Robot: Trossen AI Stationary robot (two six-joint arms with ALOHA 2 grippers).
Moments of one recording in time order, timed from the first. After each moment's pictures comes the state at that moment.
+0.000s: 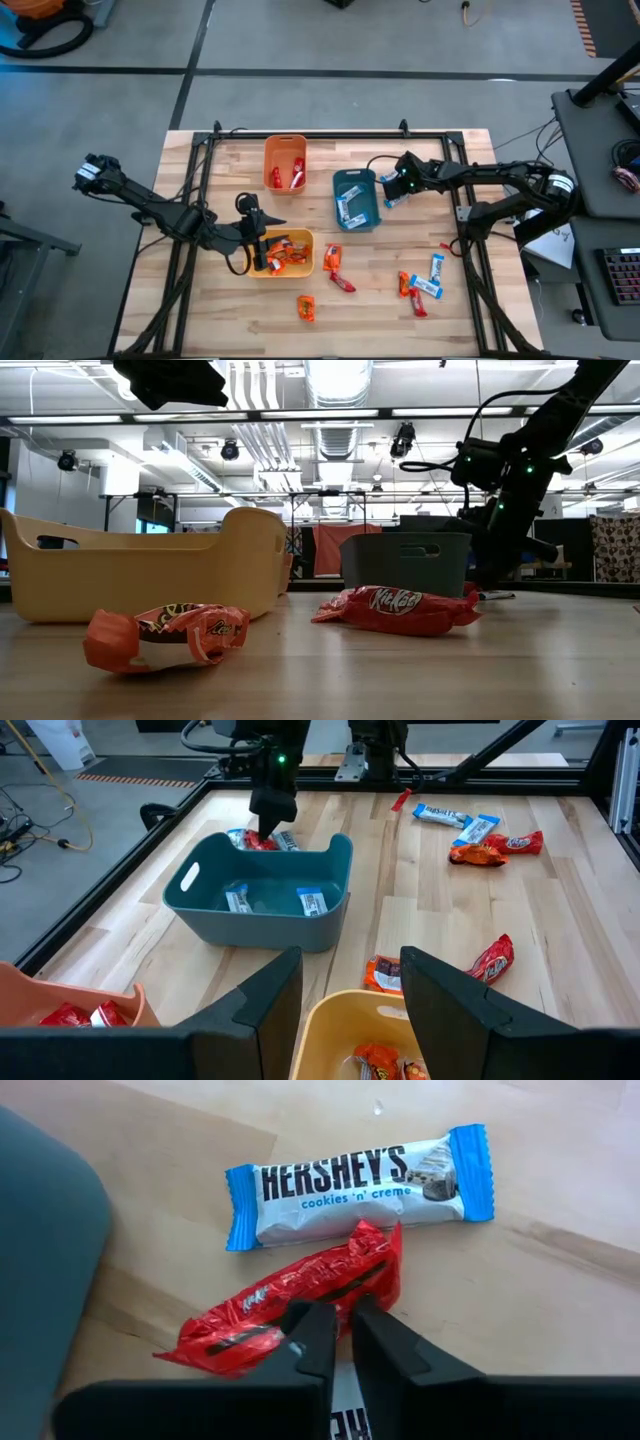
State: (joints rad) left arm -0.45 1.11 0.78 -0.20 -0.65 -0.27; right arm -0.56 1.35 0.52 -0.27 0.11 0.63
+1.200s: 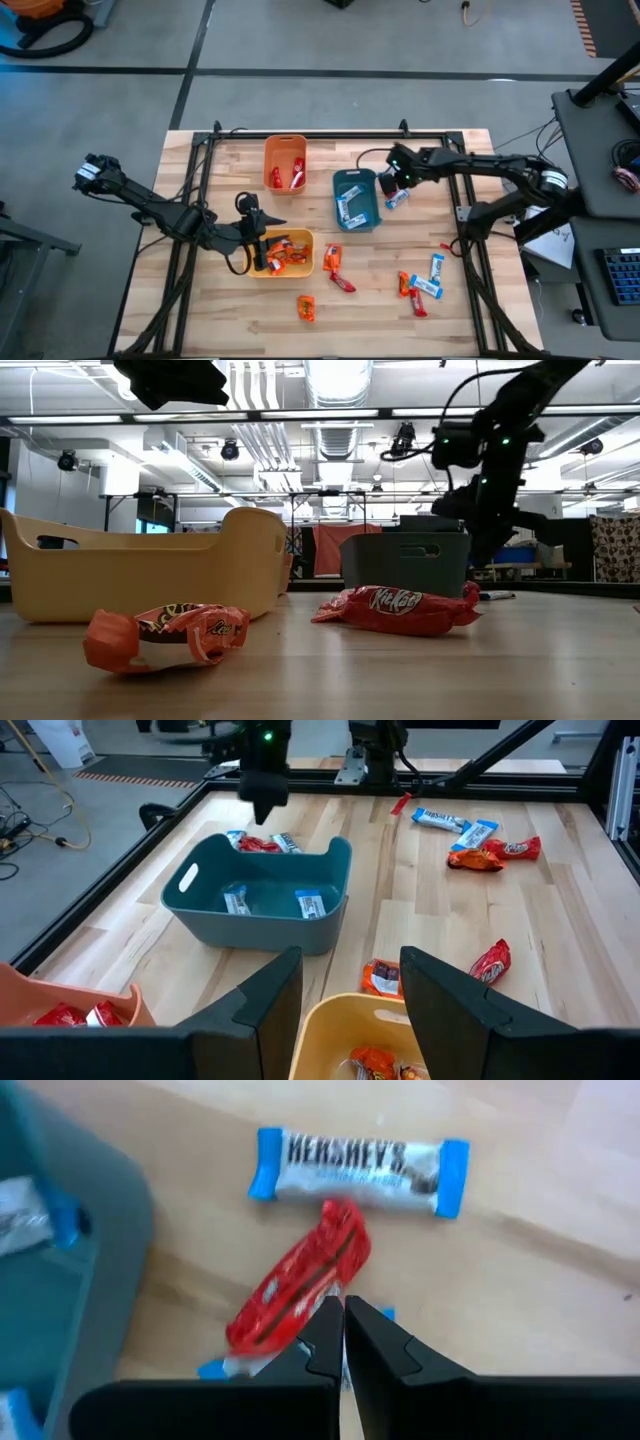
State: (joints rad) left arm -0.45 1.11 0.78 -0.19 -0.65 -0.28; right arm -0.53 1.40 0.78 -0.64 0.12 0.67
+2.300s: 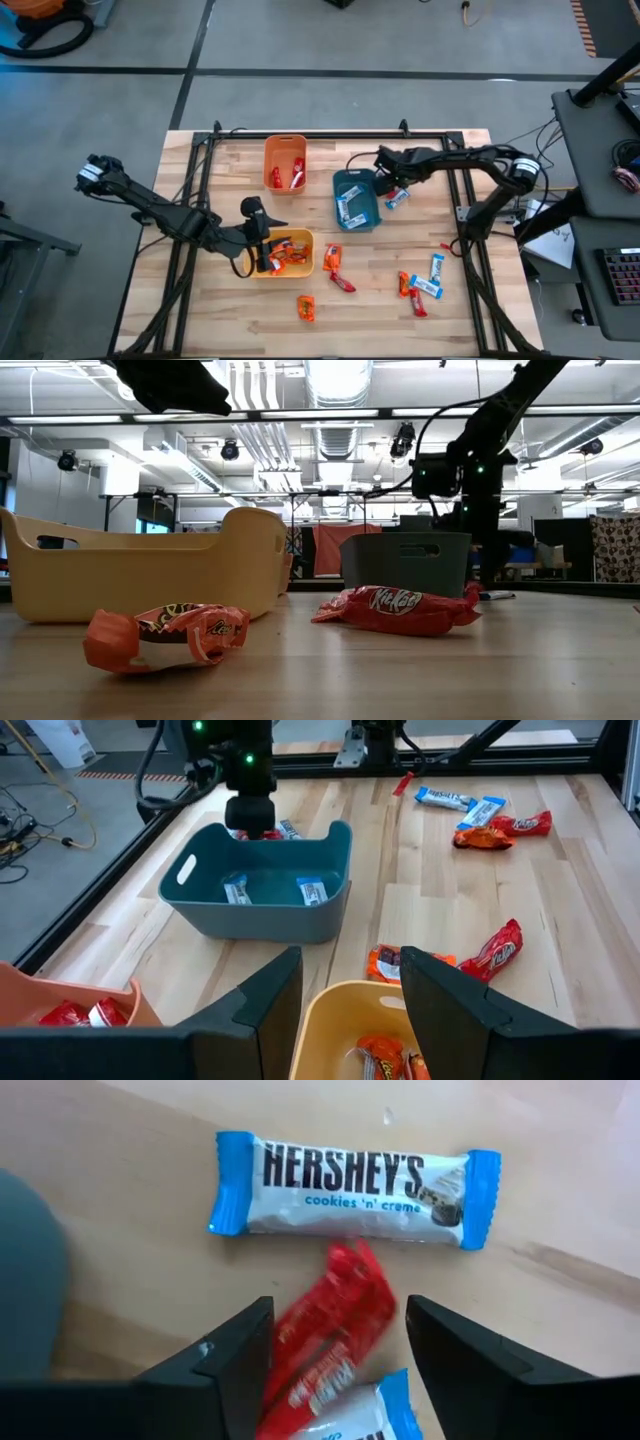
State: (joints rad) left arm -0.45 1.15 0.78 -0.19 -0.65 -0.26; right arm -0.53 1.62 0.84 -0.60 0.17 0.68
